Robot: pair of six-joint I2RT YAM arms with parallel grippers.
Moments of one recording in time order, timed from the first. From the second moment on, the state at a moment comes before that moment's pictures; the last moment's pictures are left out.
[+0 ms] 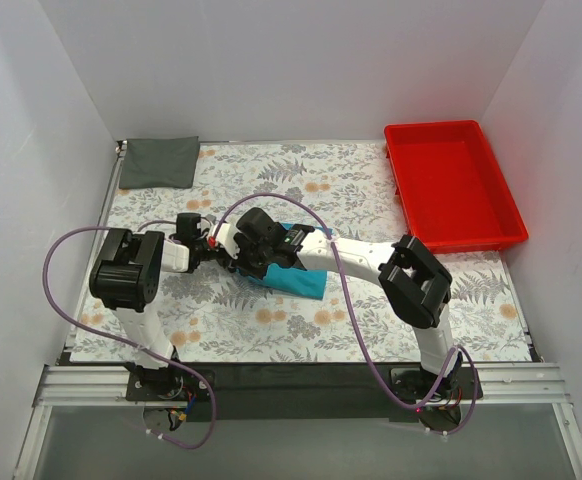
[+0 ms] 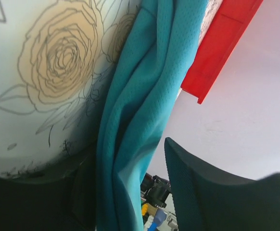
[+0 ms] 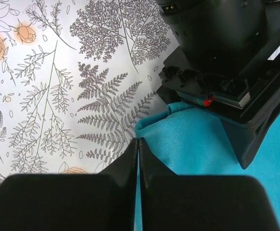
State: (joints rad) left arm -0.12 1.85 0.68 0.39 0.77 -1.15; right arm 1.04 1.99 1.52 -0.33 -0.26 -0.28
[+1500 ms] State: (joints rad) left arm 0.06 2.43 2.21 -0.47 0.38 -0.05; right arm 0.65 1.67 1.23 -0.55 -0.45 -0.30
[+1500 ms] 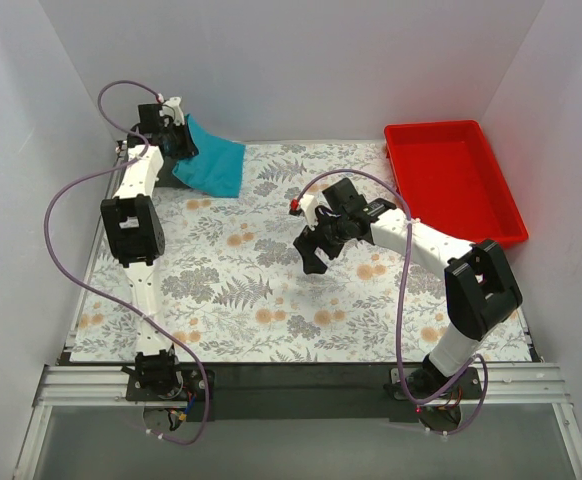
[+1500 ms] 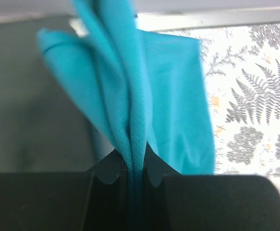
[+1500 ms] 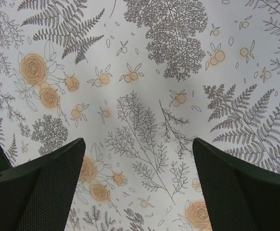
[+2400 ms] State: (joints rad) left arm 0.11 2.37 2.27 -0.51 0.44 0.15; right arm 0.65 1.66 1.23 -0.59 -0.48 -0.31
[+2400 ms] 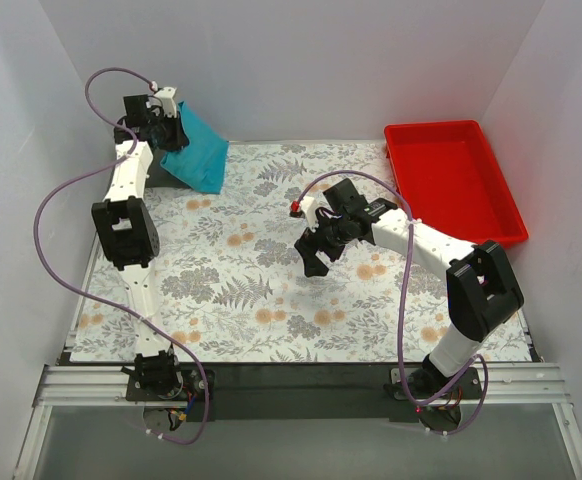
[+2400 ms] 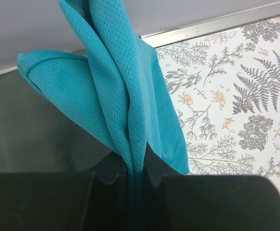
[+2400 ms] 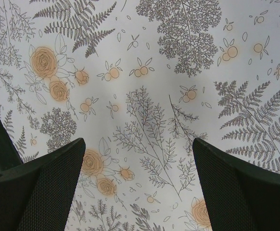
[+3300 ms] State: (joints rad) left arm 0.12 2.30 2.27 -0.53 0.45 0.18; right arm 0.65 1.68 1.23 -0.59 -0.48 -0.31
